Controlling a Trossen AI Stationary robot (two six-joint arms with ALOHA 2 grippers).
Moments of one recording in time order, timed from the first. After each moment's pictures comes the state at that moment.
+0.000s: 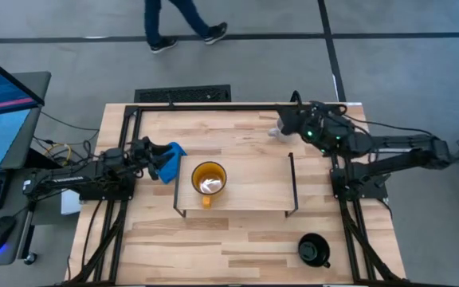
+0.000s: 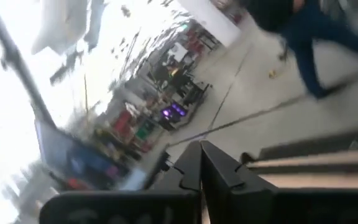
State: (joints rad) left arm 0.17 0.12 0.01 0.13 -0.21 -0.39; right arm -0.10 0.98 0.77 0.27 0.61 0.74
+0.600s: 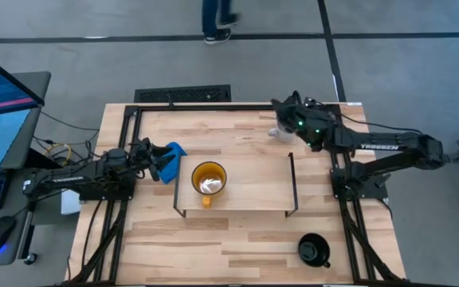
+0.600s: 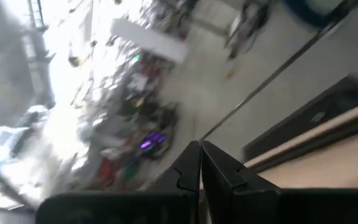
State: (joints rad) left arm 0.17 0.12 0.01 0.06 -0.21 -0.39; right arm -0.21 1.12 0.80 0.23 0.68 1.23
